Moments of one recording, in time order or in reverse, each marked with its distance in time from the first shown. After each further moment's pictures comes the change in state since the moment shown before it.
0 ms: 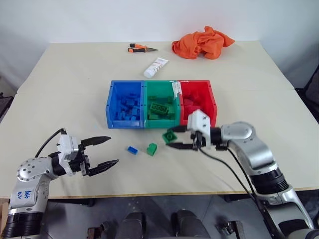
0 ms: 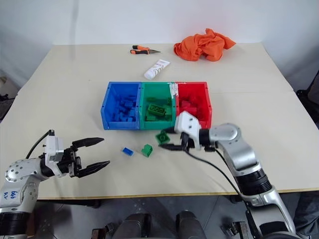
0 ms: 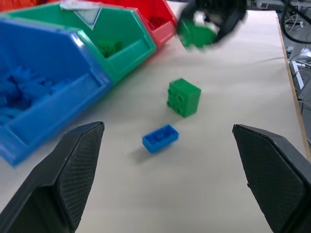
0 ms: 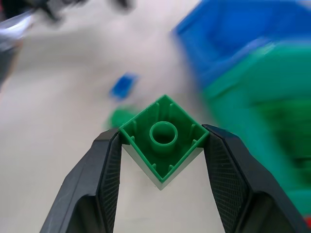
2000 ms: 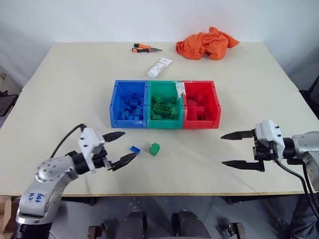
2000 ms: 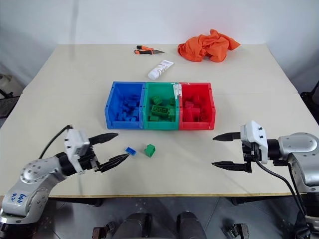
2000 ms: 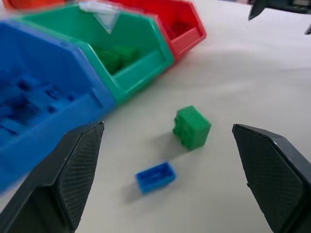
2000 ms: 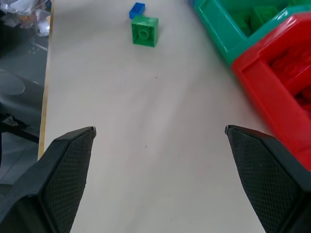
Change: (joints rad) left arm 0.041 -0.002 -0.186 -0.505 0.034 0.527 0.482; right arm 0.369 -0.420 -0.285 0.062 0.195 -0.180 0.354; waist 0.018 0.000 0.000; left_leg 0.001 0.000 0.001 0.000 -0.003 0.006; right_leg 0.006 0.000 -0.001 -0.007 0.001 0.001
